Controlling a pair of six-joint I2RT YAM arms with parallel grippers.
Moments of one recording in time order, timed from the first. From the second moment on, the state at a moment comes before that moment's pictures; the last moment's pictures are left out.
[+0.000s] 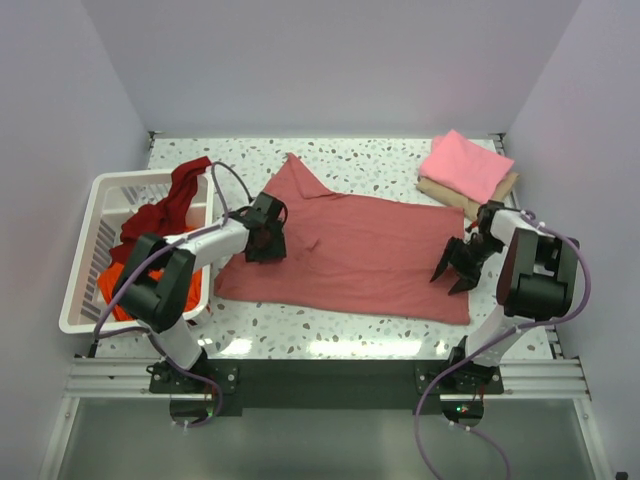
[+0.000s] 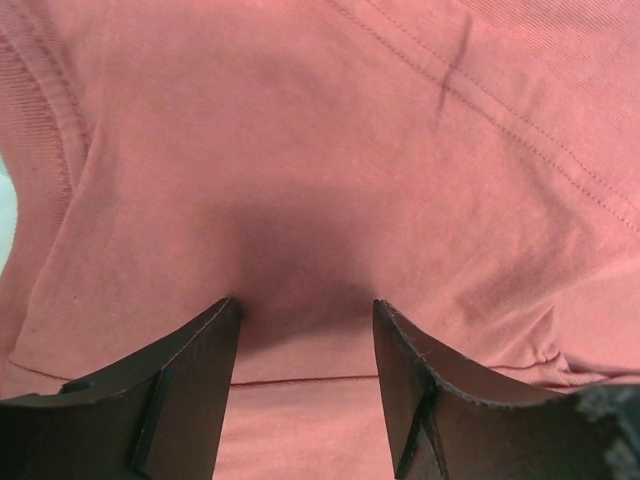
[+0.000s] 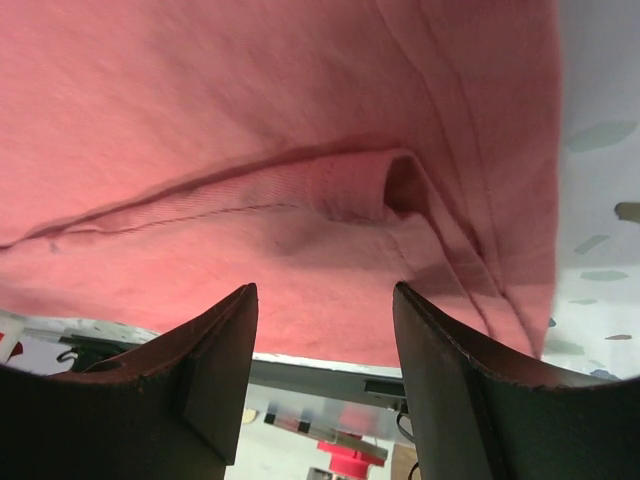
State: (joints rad) left arm -0.47 1.70 1.00 -0.44 -0.17 -0.59; right arm -0.25 1.74 1.02 -0.94 -0.28 0.29
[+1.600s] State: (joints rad) left arm -0.45 1.95 1.32 -0.44 -0.03 -0.44; right arm -0.25 1.91 1.26 -0.83 -0.20 0.32
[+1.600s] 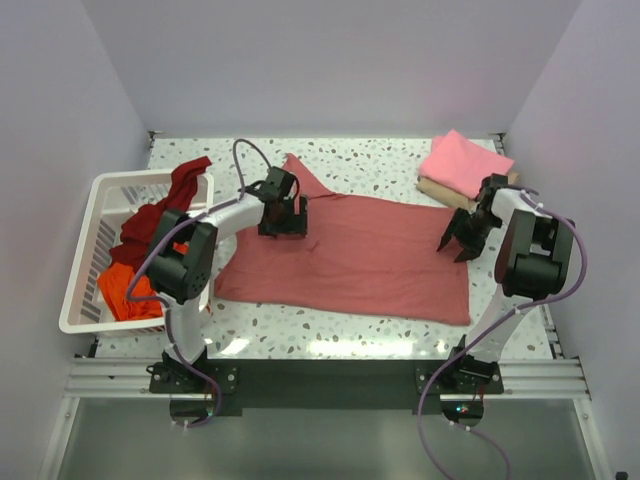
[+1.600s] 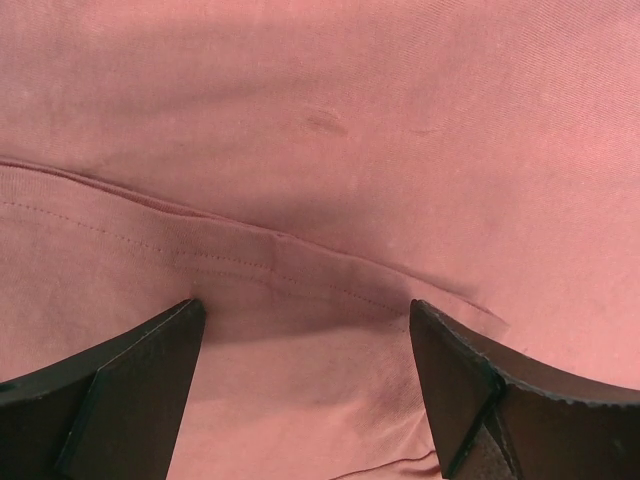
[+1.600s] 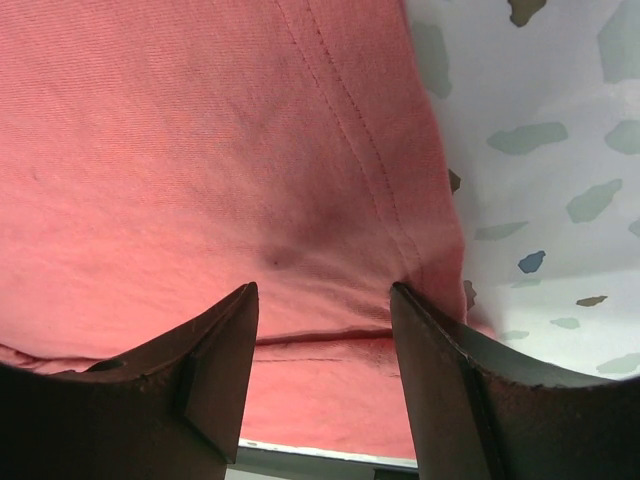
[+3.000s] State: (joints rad) left arm -0.45 2.12 1.77 -0.46 0.02 -0.46; right arm -0.24 1.50 1.21 -0.98 -0.07 0.35
